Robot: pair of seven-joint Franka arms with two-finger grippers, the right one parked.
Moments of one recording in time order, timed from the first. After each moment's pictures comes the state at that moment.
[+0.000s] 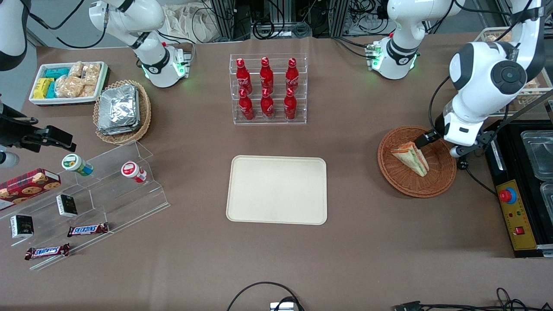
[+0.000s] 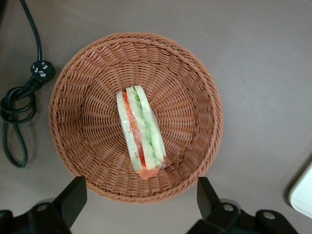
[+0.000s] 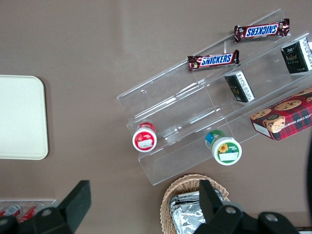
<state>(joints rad) 0.09 -0.13 -0.15 -2.35 -0.01 2.20 -0.51</state>
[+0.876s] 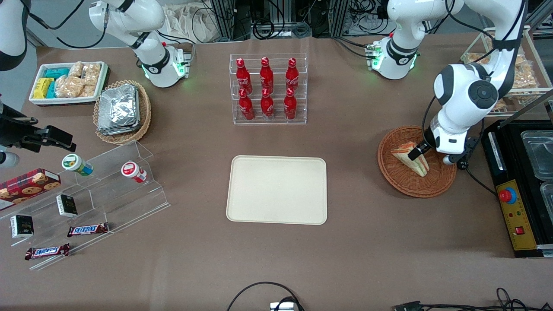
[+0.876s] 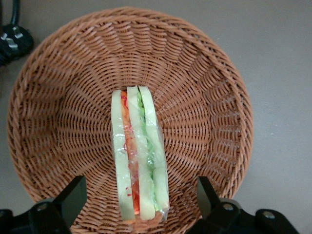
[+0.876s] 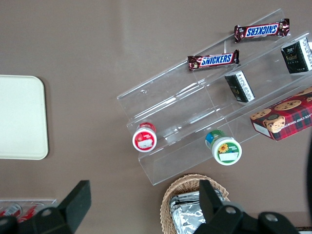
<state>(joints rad) 0.10 0.00 -0.16 -2.48 -0.01 2.49 -0.69</state>
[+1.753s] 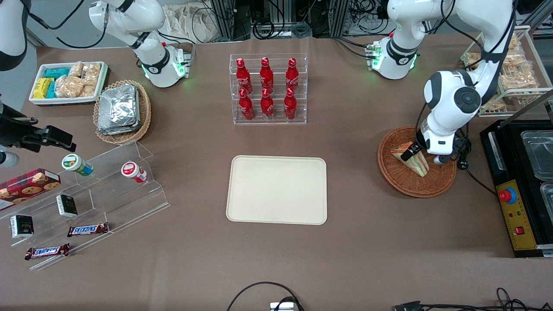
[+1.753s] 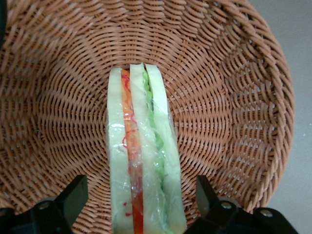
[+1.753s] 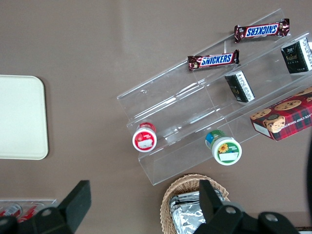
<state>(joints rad) 0.09 0.08 -0.16 -2.56 -0.01 2.64 -0.74</state>
